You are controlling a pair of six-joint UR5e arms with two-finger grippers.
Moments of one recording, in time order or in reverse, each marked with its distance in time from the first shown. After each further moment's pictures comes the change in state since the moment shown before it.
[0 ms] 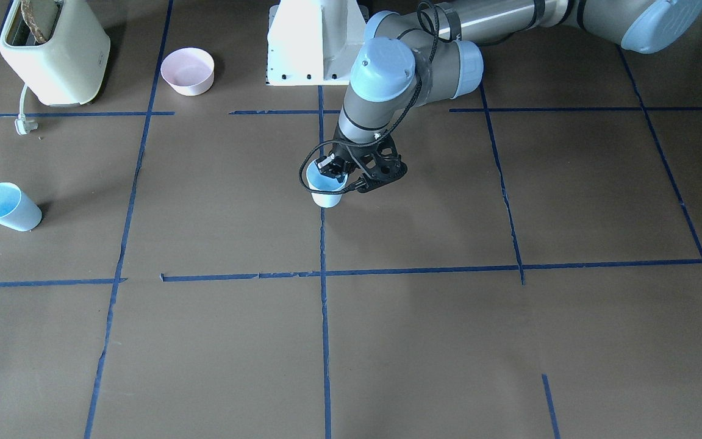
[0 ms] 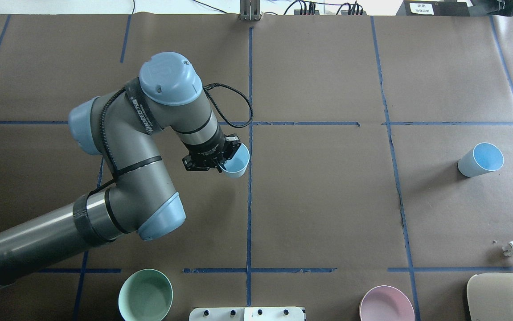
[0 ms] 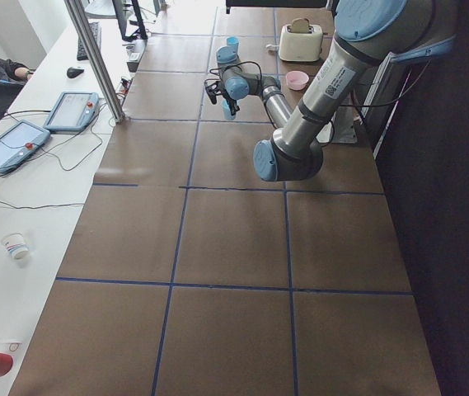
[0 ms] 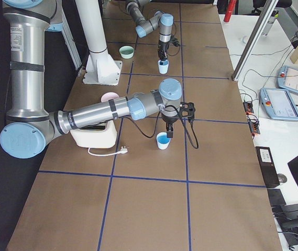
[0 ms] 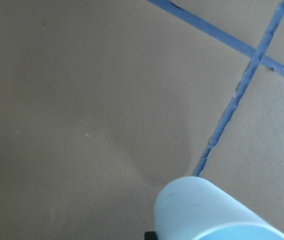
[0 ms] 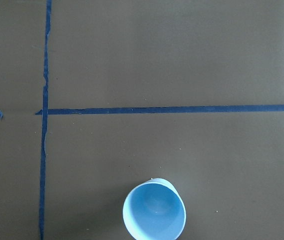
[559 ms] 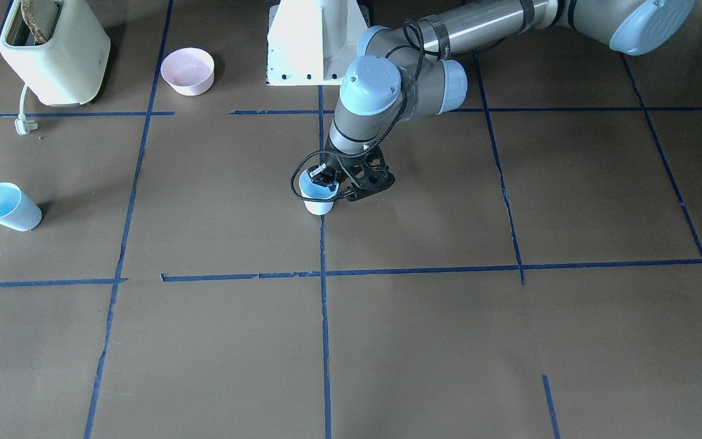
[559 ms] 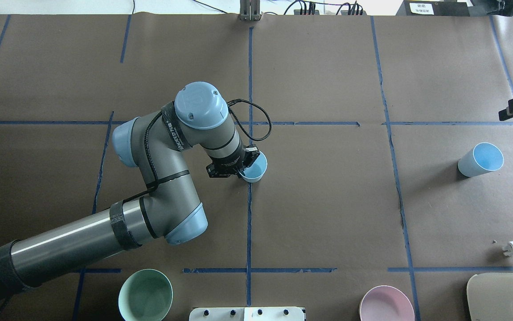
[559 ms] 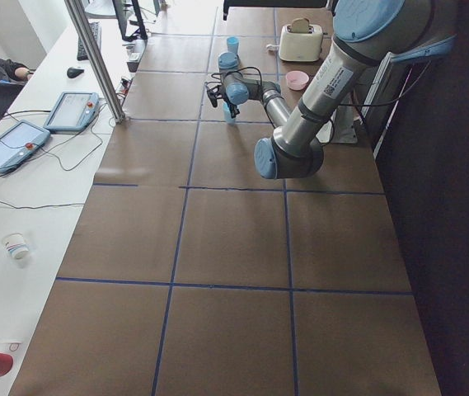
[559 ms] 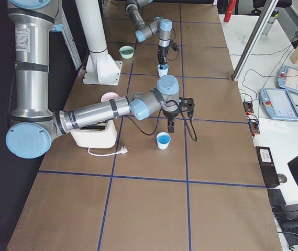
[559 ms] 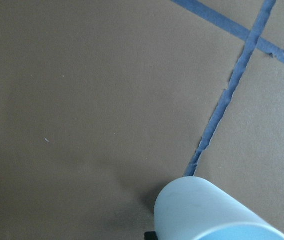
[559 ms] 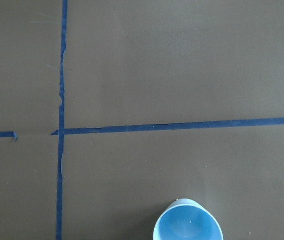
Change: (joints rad) left arm 0.020 -0.004 0.052 -0.059 0.023 0.003; right arm -0.062 -0.001 -0.008 0.135 -0.057 0.158
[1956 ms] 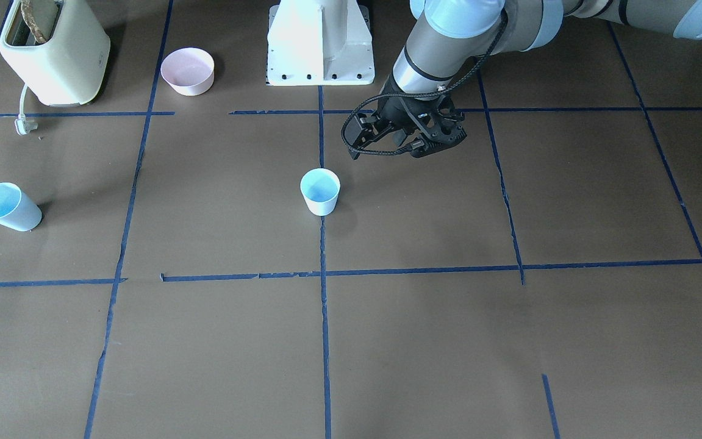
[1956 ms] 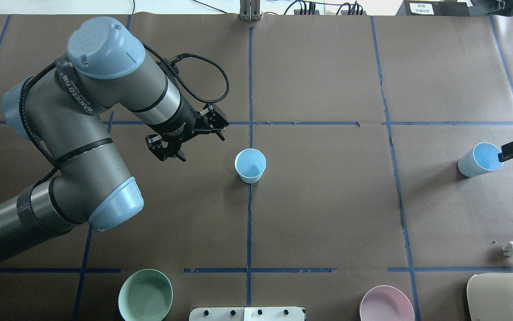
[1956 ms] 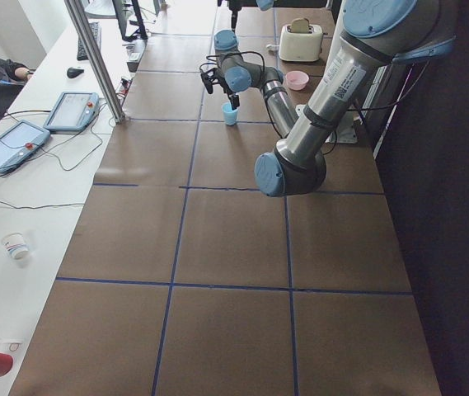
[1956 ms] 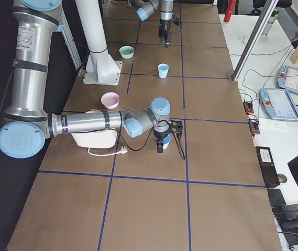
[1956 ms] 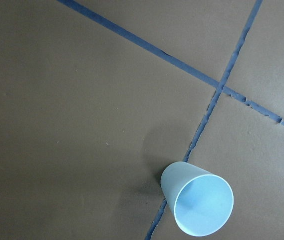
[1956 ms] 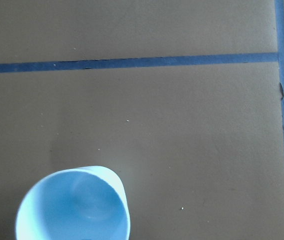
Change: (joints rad) left arm -0.147 0.142 -0.372 0.176 -0.119 0.038; right arm -0.136 -0.103 -0.166 0.147 -0.144 0.008
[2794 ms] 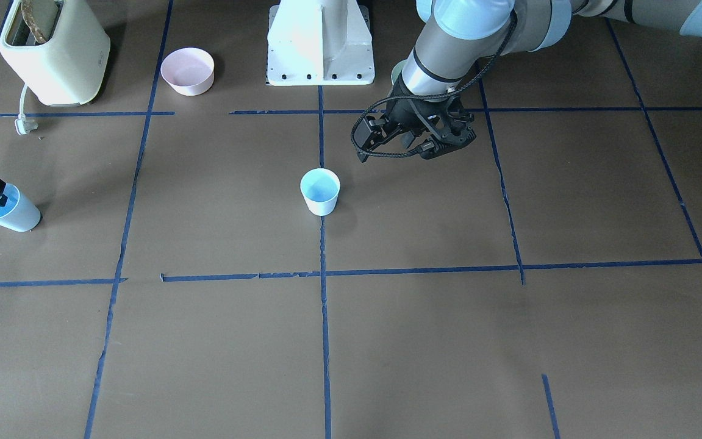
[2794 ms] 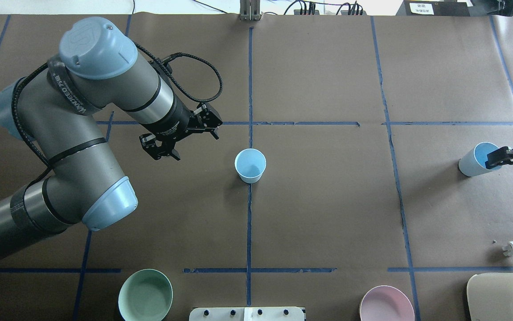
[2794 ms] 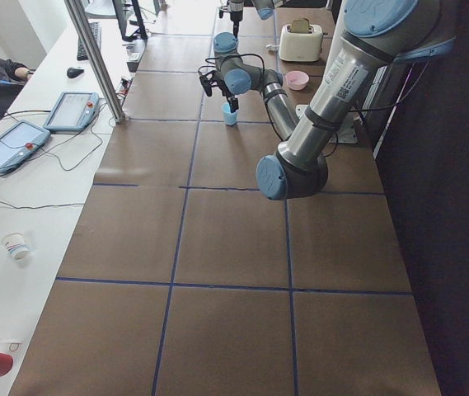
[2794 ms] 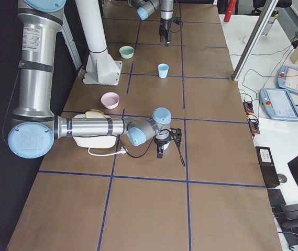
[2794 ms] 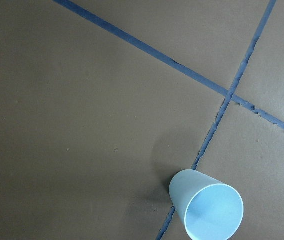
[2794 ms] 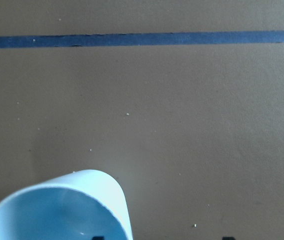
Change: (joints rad) left arm -0.010 0.020 -0.012 0.000 0.006 0.000; right arm -0.062 0.043 -0.092 0.056 -0.002 0.032
